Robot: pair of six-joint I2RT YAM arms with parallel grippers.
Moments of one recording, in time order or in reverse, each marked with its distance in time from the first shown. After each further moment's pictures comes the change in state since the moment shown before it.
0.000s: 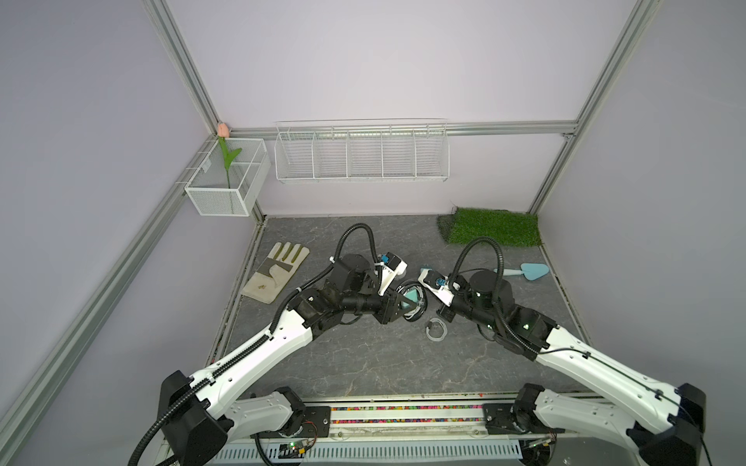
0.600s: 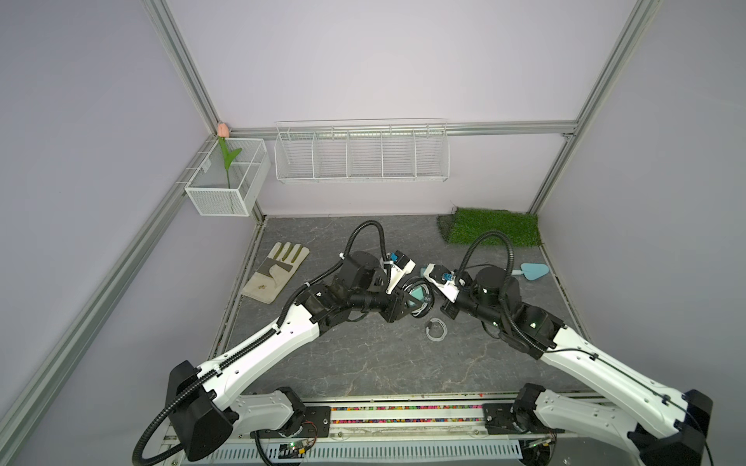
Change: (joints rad) left arm -0.044 0.058 0.069 -0.027 -0.061 0.024; right arm -0.023 -0.046 -0.024 0.038 -0.040 0.076
